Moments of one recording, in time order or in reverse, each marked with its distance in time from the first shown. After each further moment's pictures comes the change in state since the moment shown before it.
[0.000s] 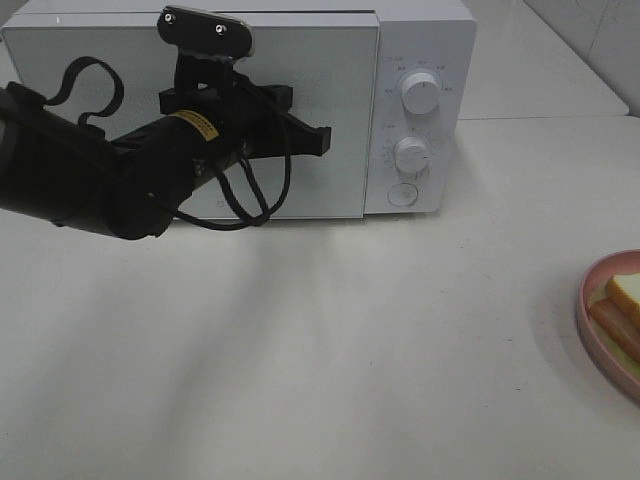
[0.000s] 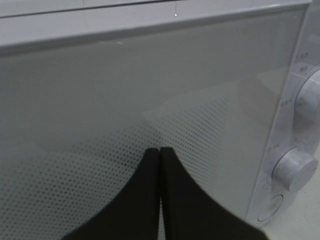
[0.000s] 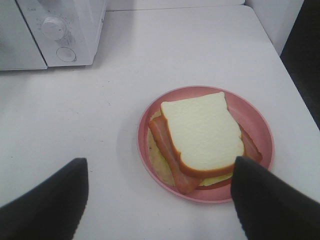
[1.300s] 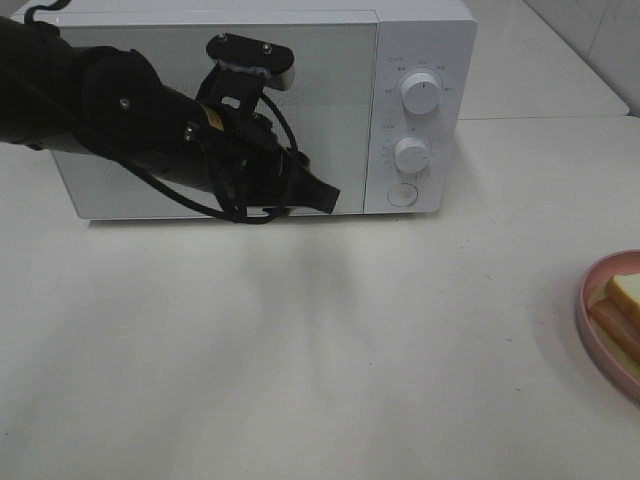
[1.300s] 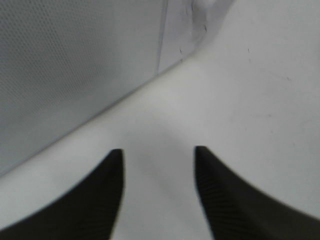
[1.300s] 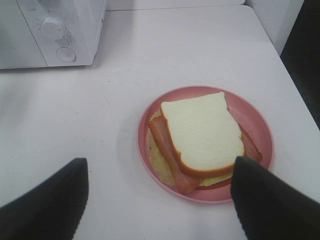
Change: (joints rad) left arm -0.034 -0.167 -0.077 -0.004 0.908 0.030; right arm 0.000 0.000 0.000 0.000 0.000 -0.001
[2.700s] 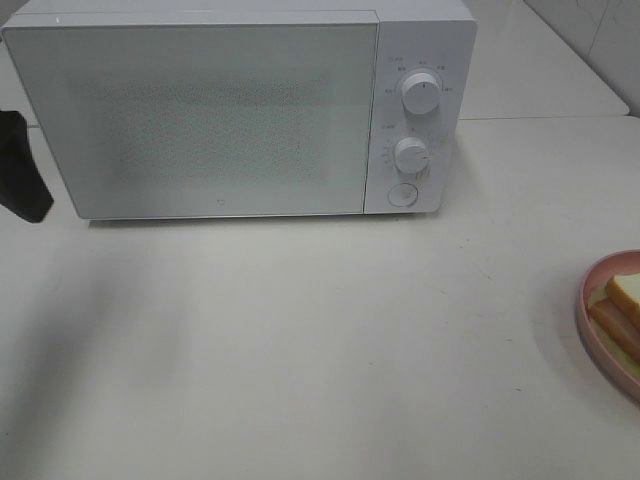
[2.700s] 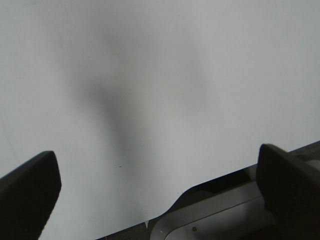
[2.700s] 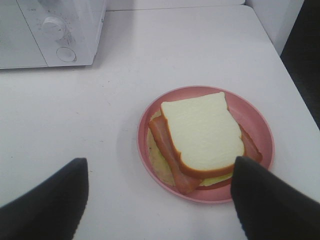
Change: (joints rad) left arm 0.552 -0.409 -0.004 0.038 0.947 -0.050; right arm 0.000 0.000 0.000 0.000 0.000 0.000
